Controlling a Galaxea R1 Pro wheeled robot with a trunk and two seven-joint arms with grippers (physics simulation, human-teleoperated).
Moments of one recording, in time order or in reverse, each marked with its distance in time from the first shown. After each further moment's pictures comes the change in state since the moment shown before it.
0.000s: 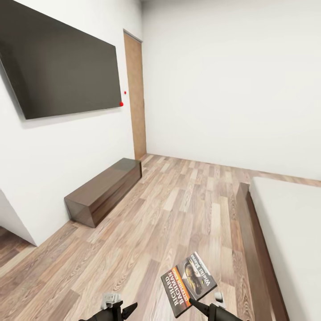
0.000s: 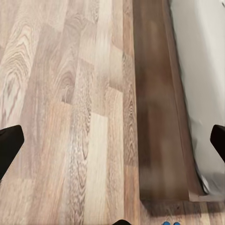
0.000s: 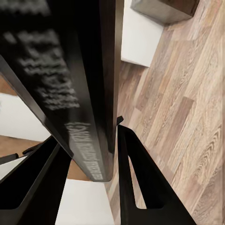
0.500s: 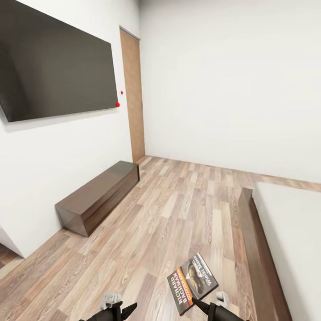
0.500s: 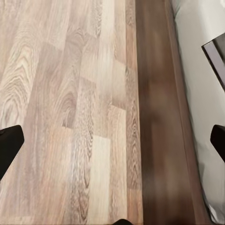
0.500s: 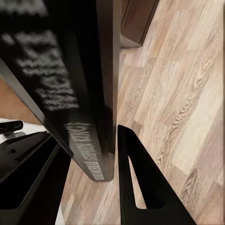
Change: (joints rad) left arm 0.000 0.001 0.000 0.002 0.000 0.002 0.003; right arm 0.000 -0.001 0.003 -0.001 -0.001 -0.091 -0.188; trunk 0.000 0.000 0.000
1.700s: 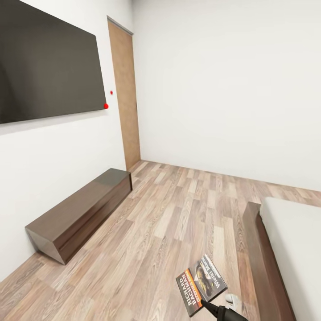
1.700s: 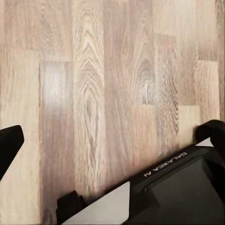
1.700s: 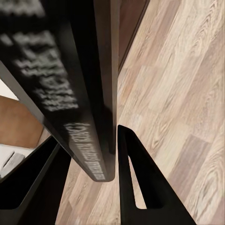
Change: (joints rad) left arm 0.013 0.016 -0.059 0.123 -0.397 0.002 0.336; right arm 0.000 -0.051 0.002 0.037 -0.003 -0.085 0.000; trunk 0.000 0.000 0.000
